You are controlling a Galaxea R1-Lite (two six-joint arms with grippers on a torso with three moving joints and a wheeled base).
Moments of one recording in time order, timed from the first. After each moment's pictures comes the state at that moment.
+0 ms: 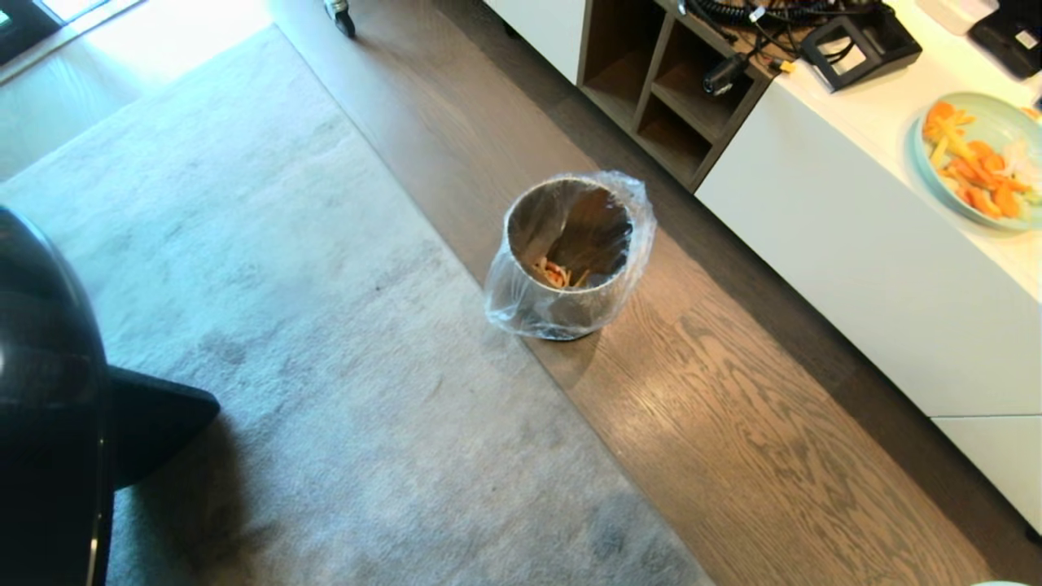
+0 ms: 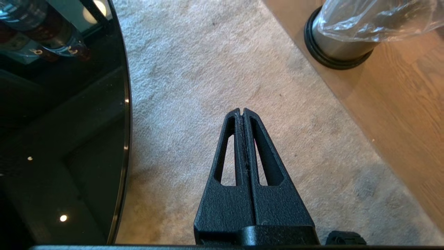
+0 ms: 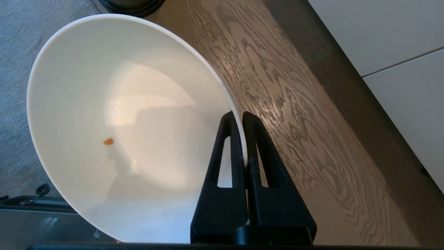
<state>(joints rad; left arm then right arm) 0.00 0.00 0.00 0.00 0.01 -0.08 0.00 0.00 -0.08 0.19 0.03 -0.06</state>
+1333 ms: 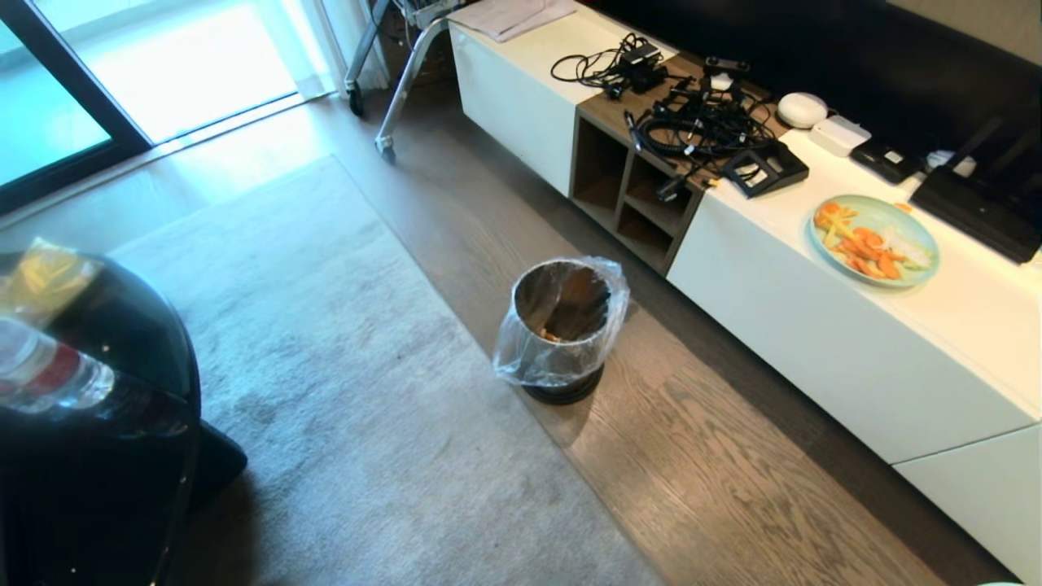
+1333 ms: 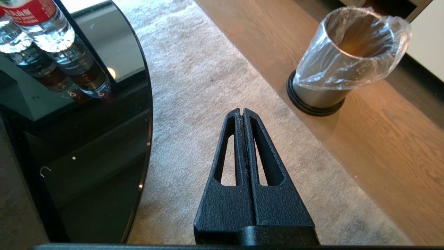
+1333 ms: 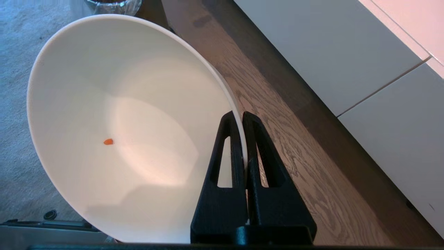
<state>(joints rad) 0.00 0.00 0.00 0.00 0.01 -0.08 0.00 0.00 -0.08 0.19 0.03 -0.06</state>
